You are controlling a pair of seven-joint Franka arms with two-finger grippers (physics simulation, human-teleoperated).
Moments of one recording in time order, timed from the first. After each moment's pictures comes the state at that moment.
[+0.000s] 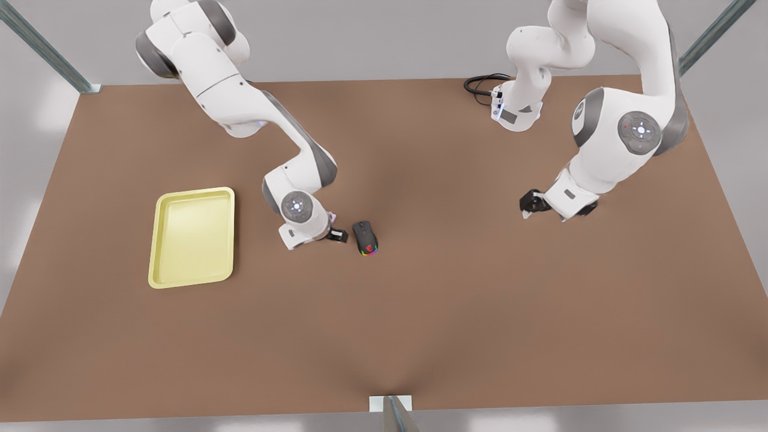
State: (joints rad) left arm -0.21 0.10 -0.04 -1.68 -0.07 1.81 -0.13; right arm 0.33 0.48 0.25 -1.81 0.00 2.16 0.89
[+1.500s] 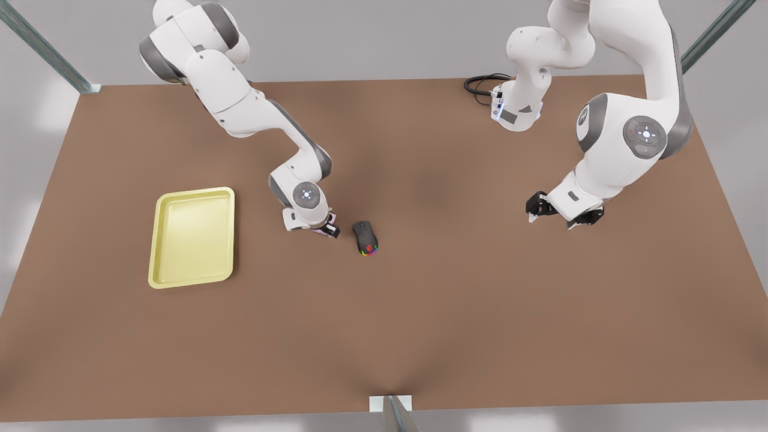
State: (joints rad) left arm -0.17 0.11 -0.05 -1.68 -0.05 1.84 0.01; right arm 0.36 0.52 0.24 -2.09 -0.17 2.46 1.22
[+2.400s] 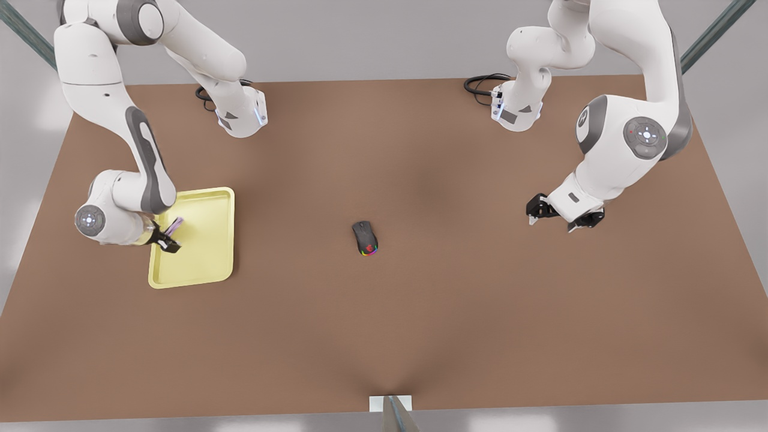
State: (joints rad) left arm -0.17 0.11 -0.04 -1.68 -0.05 1.86 0.02; right arm -0.47 0.33 0.25 -2.05 -0.19 2.19 0.53
